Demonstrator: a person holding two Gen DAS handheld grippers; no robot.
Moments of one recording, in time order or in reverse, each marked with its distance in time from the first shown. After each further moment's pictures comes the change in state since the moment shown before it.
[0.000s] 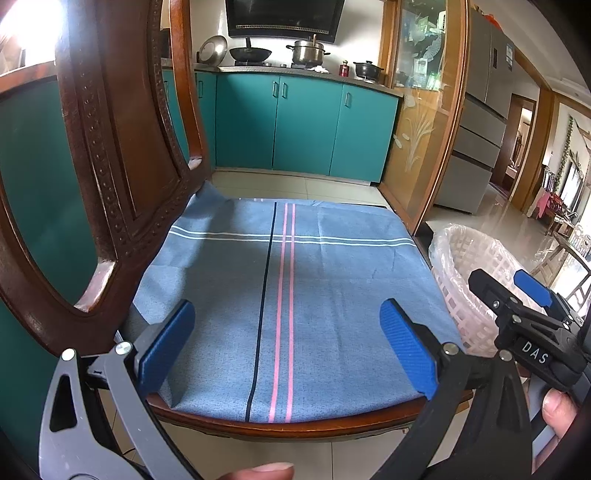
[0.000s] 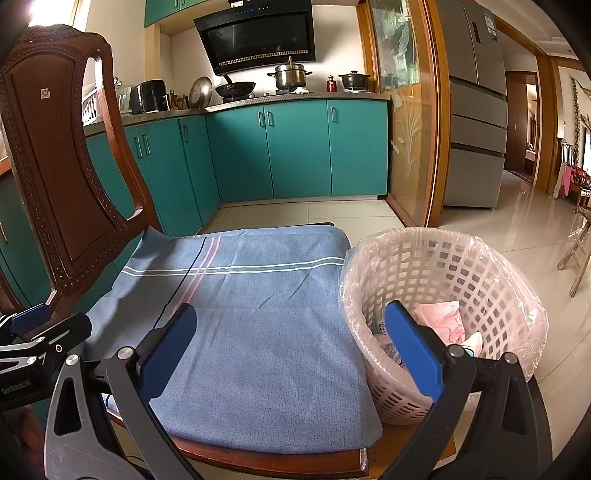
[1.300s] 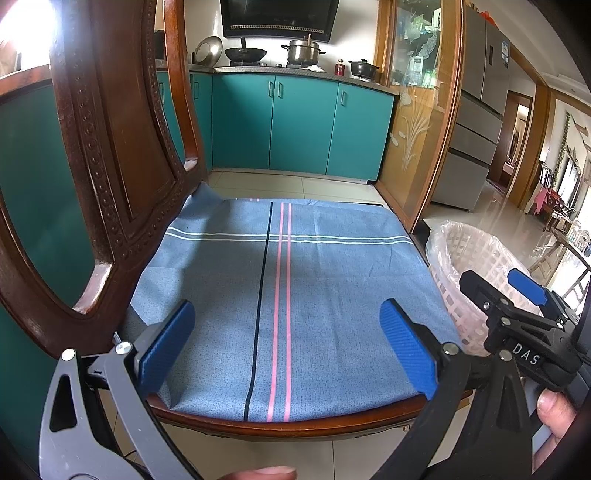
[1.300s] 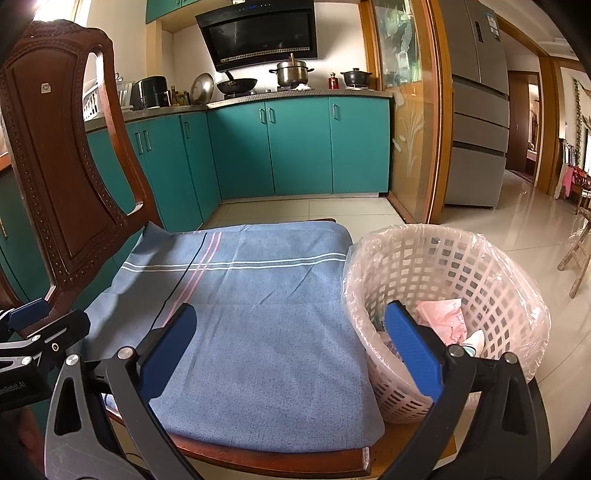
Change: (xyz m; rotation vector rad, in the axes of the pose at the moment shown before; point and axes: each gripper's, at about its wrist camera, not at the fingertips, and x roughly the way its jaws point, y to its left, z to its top) left arm 0.001 -0.003 -0.001 0.016 0.000 -0.007; right arm 0.002 0.001 -0.003 -0.005 0.012 0.003
